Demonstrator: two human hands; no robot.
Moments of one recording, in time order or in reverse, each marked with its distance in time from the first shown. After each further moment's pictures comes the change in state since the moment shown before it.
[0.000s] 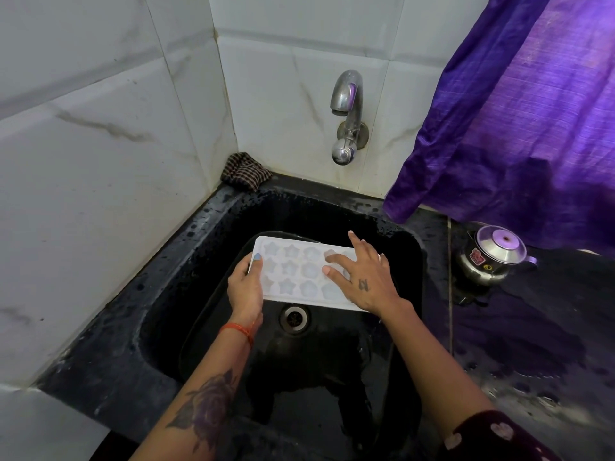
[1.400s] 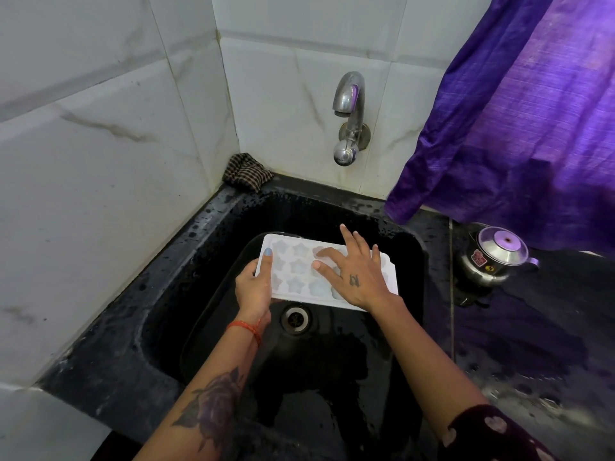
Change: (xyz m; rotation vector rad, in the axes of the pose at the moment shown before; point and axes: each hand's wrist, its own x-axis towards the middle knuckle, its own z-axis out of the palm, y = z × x) left_hand -0.007 0.004 0.010 0.032 -0.012 -0.017; right_hand 0.009 -0.017 0.001 0.035 0.036 -0.044
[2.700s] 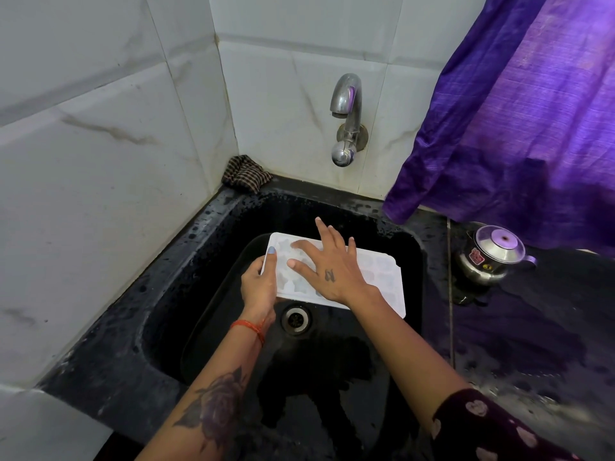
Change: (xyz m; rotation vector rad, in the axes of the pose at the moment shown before) left_hand -0.014 0.010 0.008 -0.011 -0.044 0.040; right_hand 0.010 -0.035 0.004 -0.071 -0.014 -0.090
